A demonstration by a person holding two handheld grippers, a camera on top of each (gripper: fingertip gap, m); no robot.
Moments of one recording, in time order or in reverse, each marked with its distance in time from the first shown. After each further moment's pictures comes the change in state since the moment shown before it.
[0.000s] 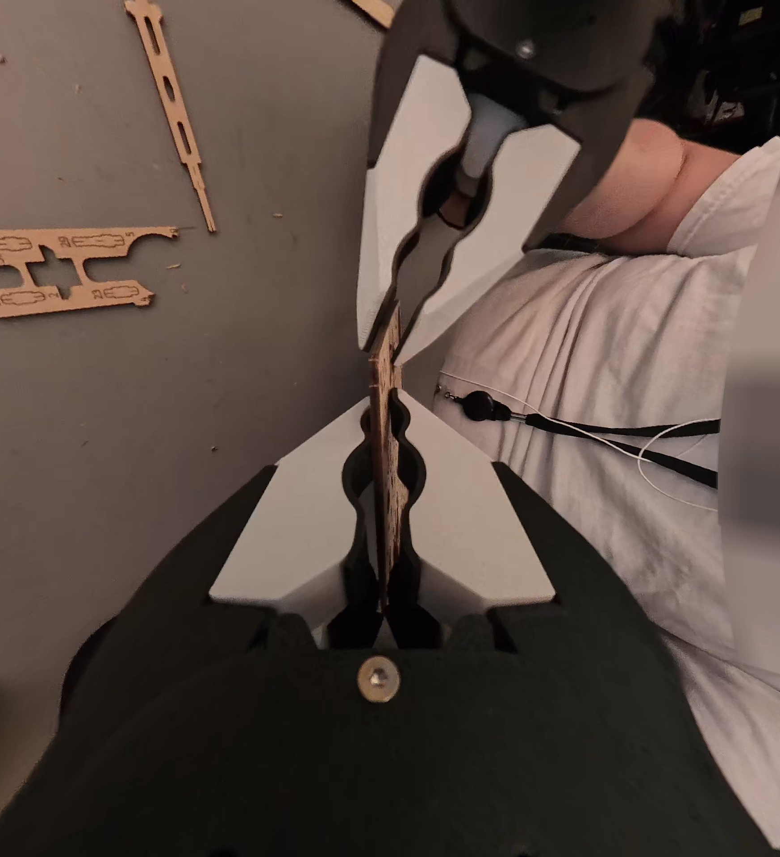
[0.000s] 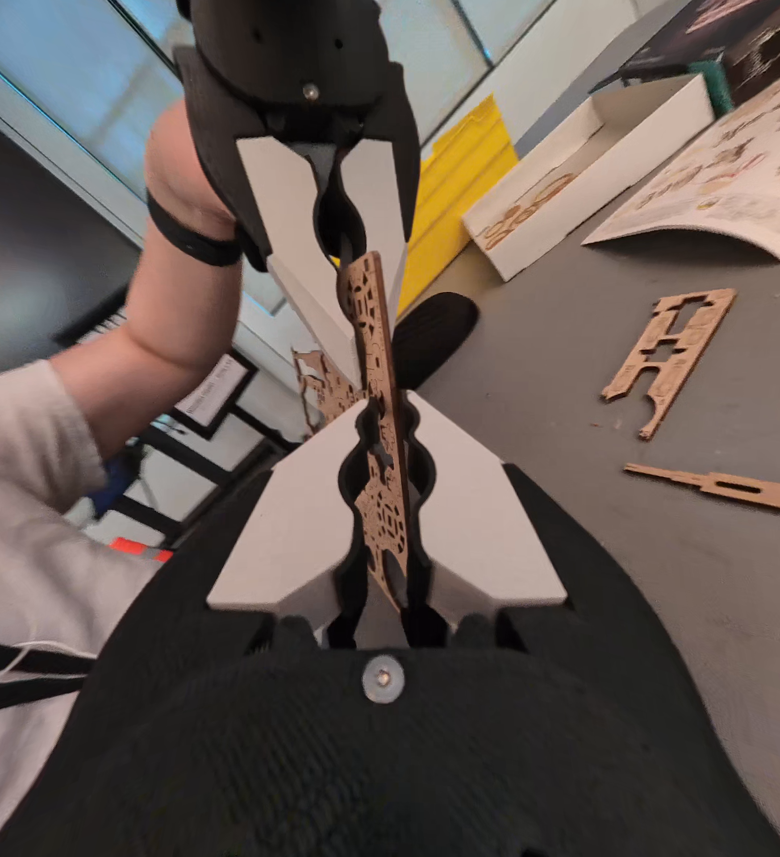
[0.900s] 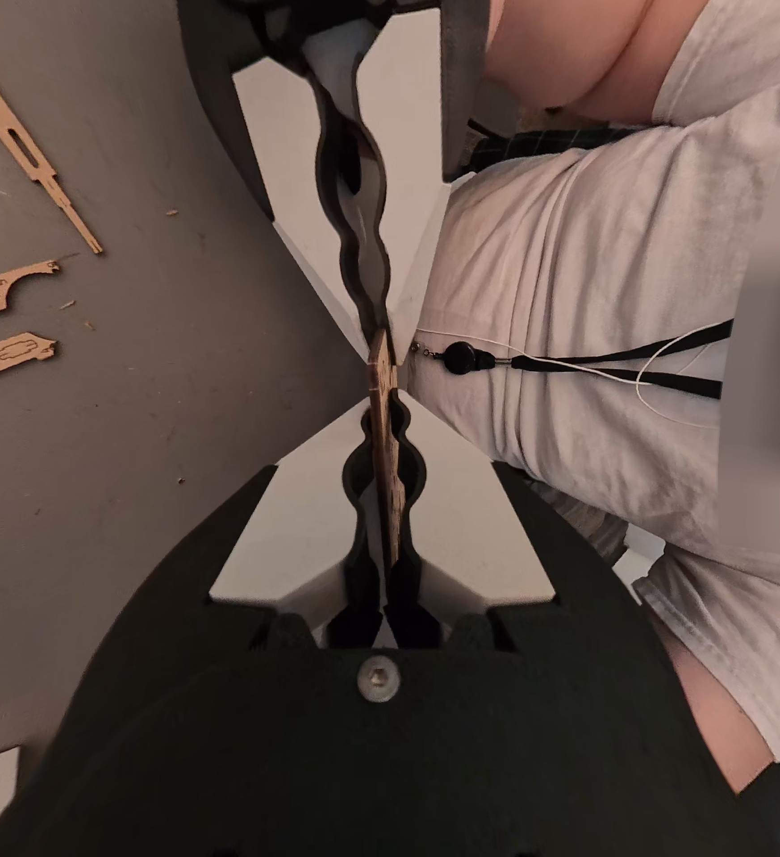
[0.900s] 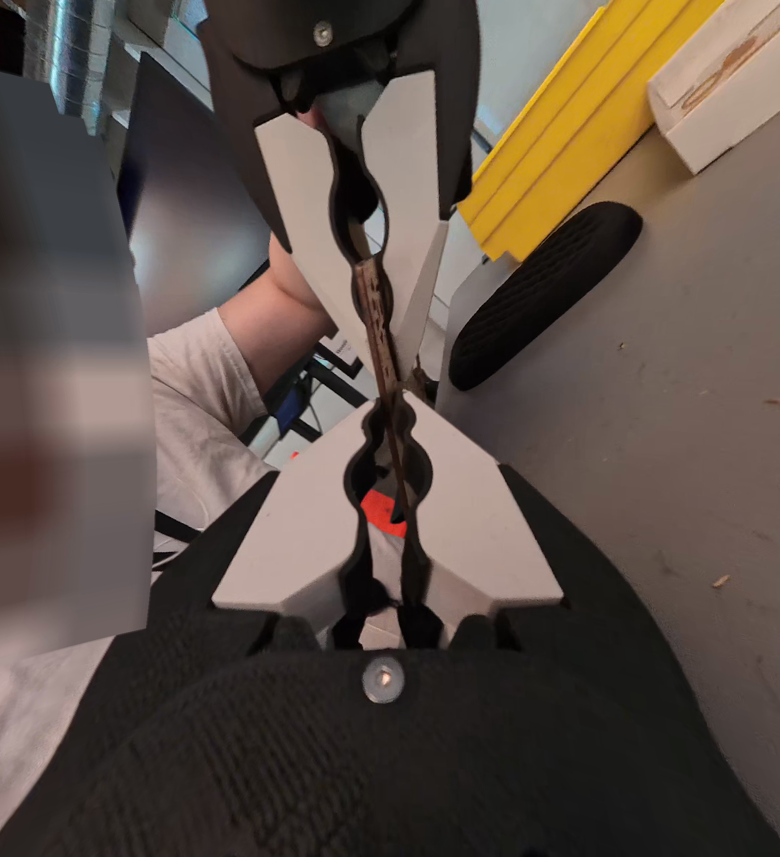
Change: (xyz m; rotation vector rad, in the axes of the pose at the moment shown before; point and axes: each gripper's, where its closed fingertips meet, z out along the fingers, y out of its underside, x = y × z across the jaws) left arm 0.021 0.012 0.012 -0.140 0.086 0.186; right arm -0.030 0.020 -0.002 -0.169 -0.372 0.174
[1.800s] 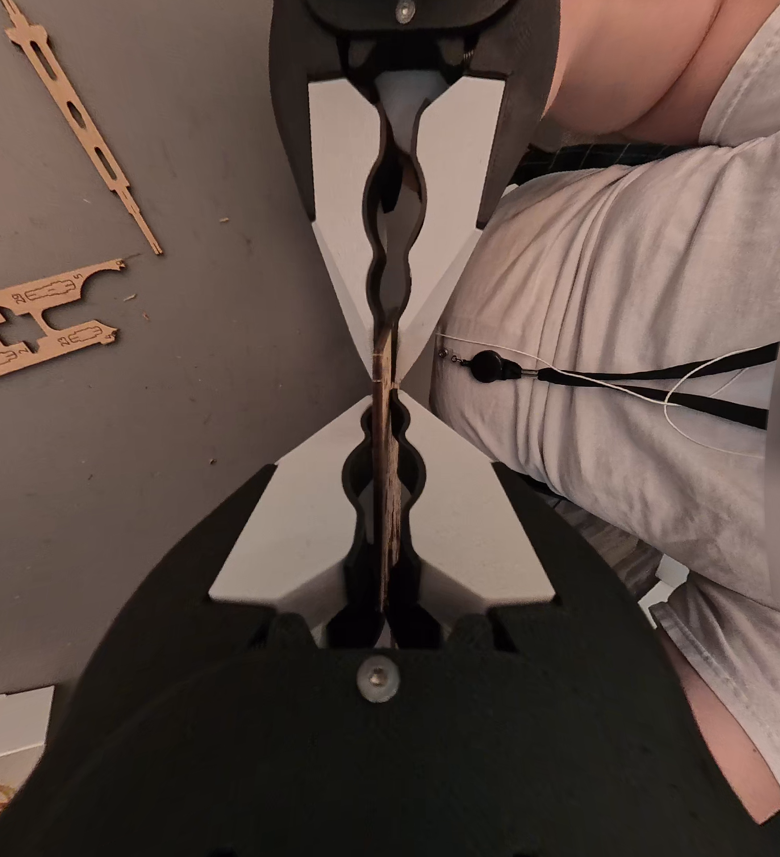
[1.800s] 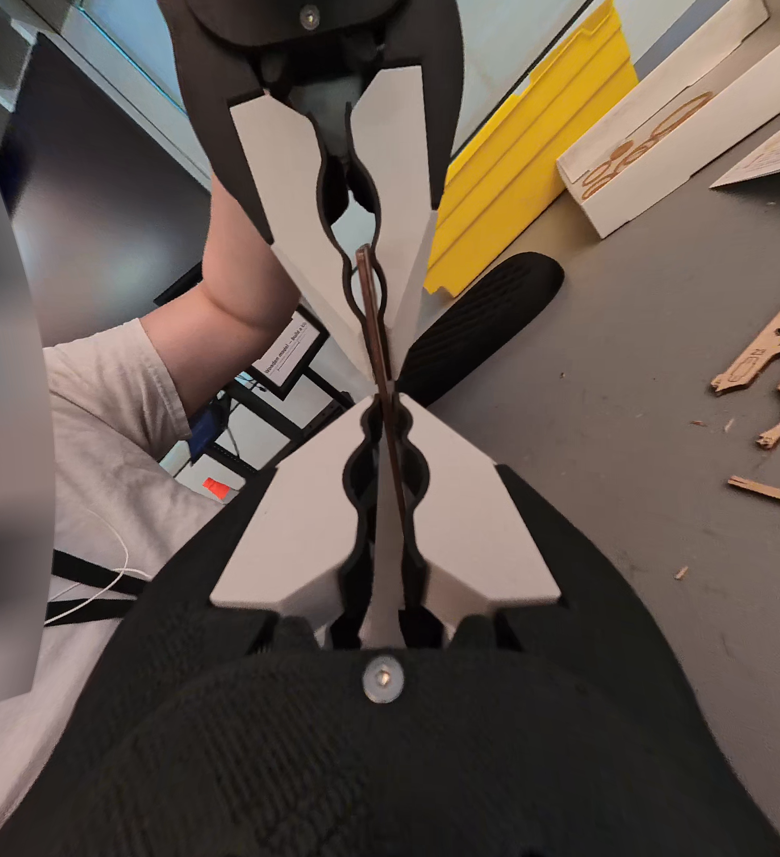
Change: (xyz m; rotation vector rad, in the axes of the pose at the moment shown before) left arm -0.006 -0.005 -0.009 0.017 -0.102 -0.025; right arm 0.008 -0.008 0.002 0.066 0.181 -0.125
